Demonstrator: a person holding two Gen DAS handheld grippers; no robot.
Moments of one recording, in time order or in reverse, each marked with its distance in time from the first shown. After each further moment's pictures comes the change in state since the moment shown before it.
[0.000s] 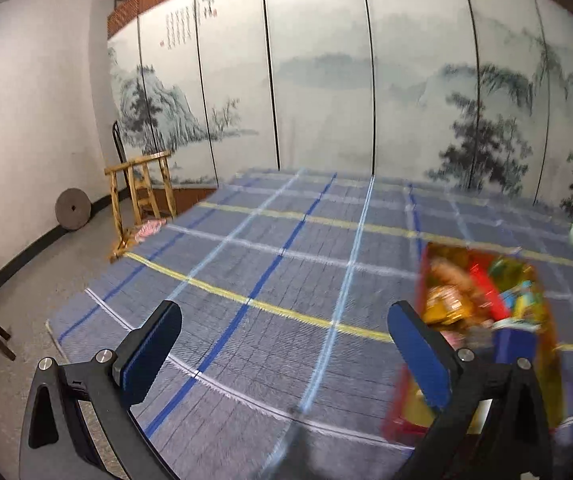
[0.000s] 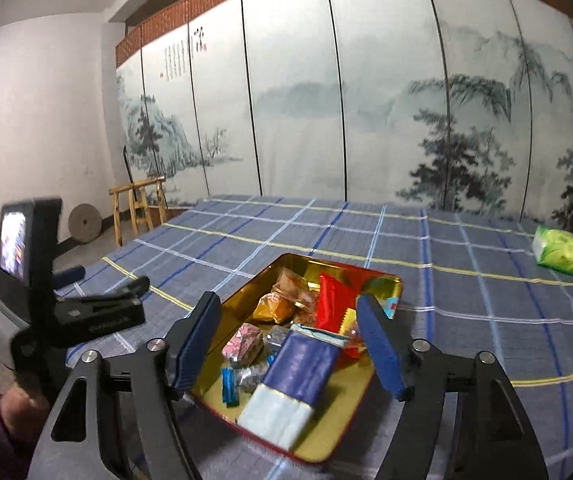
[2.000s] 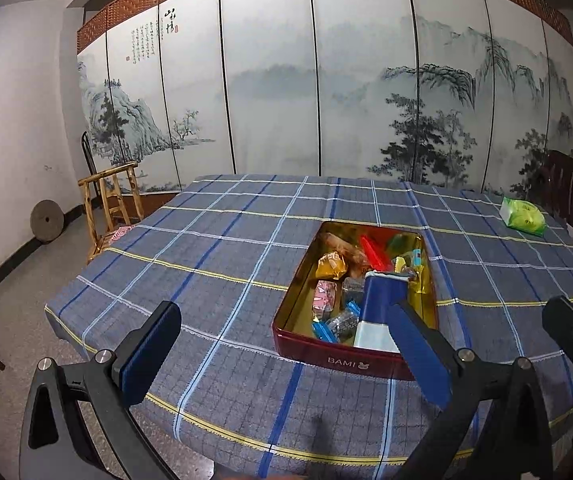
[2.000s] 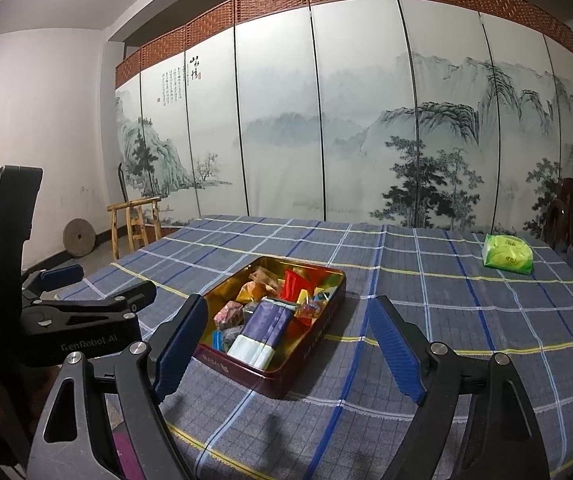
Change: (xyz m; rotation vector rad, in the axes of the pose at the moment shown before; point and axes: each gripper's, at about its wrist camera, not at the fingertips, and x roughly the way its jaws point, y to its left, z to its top) left arm -0.112 -0.067 -0.026 0.070 0.029 -0.123; right arm -0.124 -0.030 -0.023 0.005 -0.085 -0.041
